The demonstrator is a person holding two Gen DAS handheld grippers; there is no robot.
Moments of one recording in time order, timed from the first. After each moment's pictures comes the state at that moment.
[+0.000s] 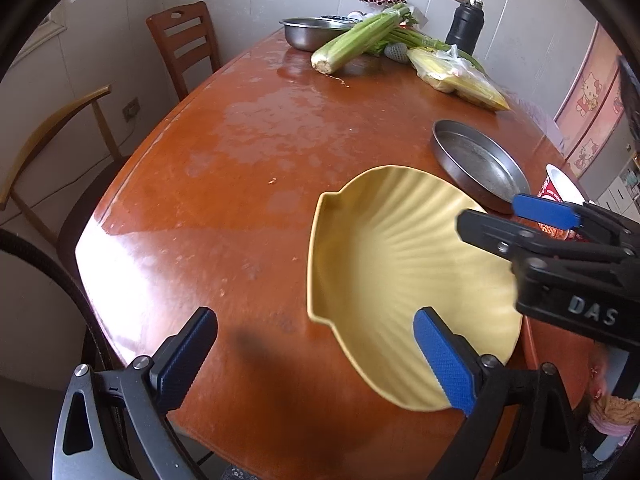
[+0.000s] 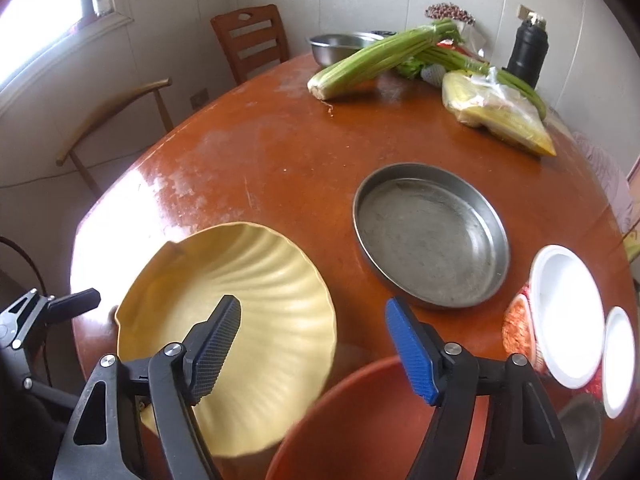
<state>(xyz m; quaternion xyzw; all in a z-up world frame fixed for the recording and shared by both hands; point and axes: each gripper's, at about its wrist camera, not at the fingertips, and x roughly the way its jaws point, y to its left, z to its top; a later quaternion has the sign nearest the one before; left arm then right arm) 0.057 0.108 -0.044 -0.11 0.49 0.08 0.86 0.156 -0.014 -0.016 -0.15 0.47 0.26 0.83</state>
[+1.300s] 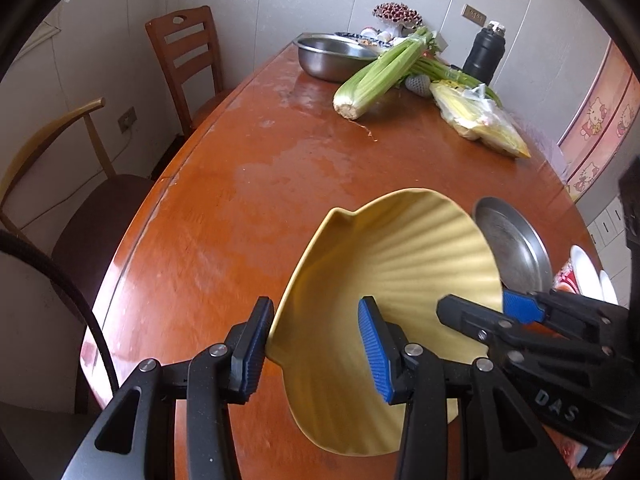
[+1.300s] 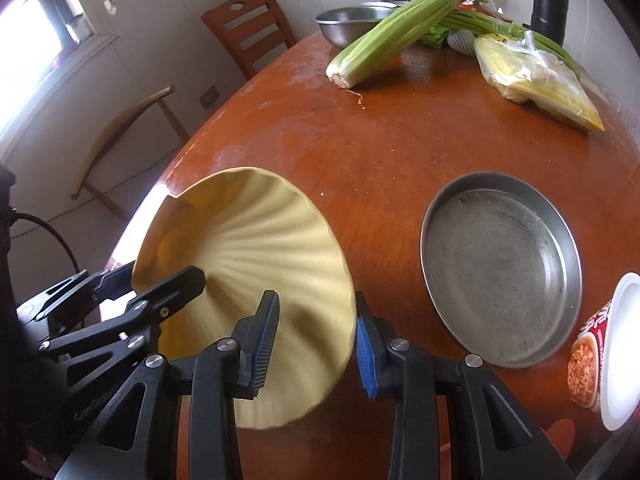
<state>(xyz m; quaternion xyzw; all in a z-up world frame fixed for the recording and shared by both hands) 0.133 0.165 -0.025 -0.13 0.47 0.08 0.87 0.205 0.035 -0.024 -0.07 0.54 0.29 0.79</state>
